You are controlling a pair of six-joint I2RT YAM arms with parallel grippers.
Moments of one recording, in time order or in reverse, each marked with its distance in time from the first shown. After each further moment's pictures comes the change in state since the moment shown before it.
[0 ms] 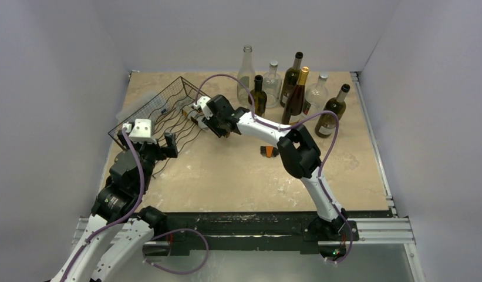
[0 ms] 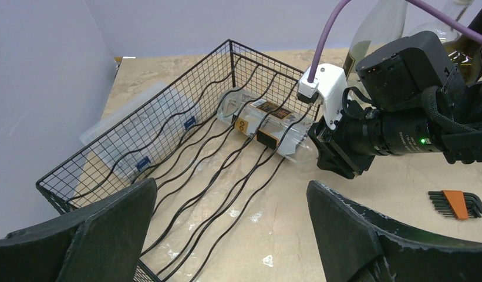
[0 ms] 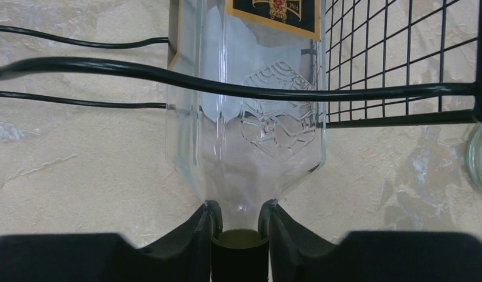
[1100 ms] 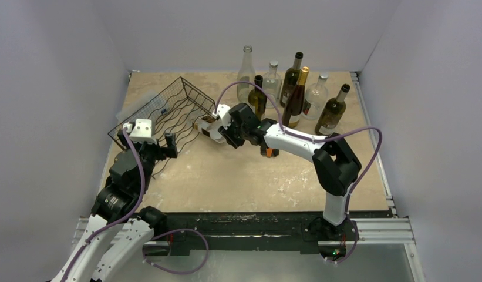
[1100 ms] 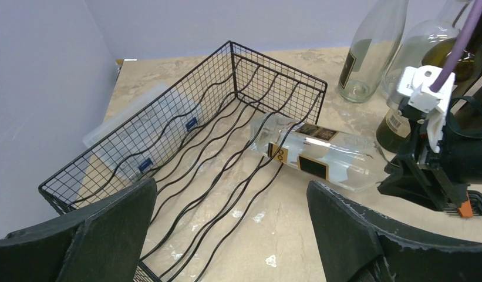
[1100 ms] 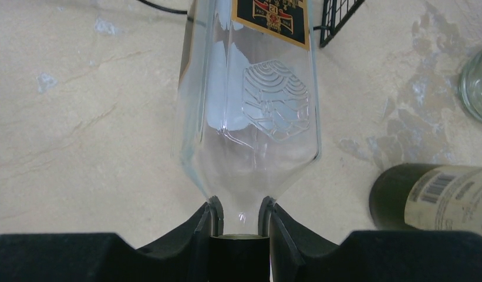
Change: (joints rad) left arm 0.006 -0.001 -0.001 0.002 0.010 0.016; right arm -0.010 -0.425 -0.519 0.156 -0.129 -0.014
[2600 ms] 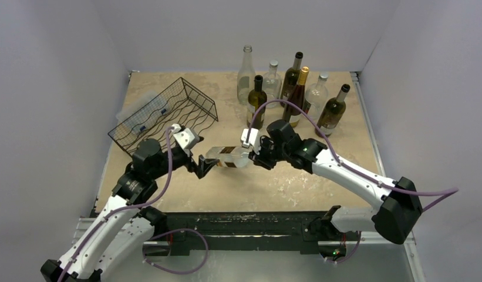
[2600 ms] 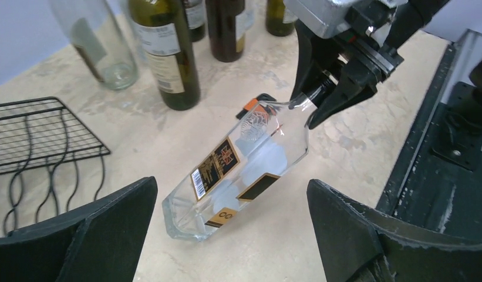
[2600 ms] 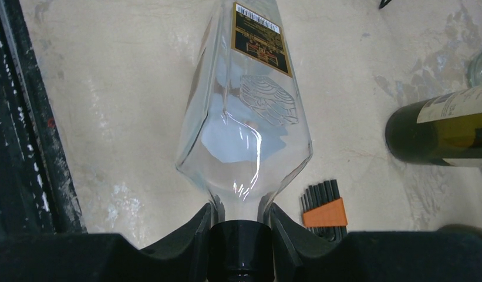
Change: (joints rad) left arm 0.000 0.143 -0.101 0.178 0.853 0.095; right arm -0.017 -0.594 -0.410 -0.174 -0.168 -0.249
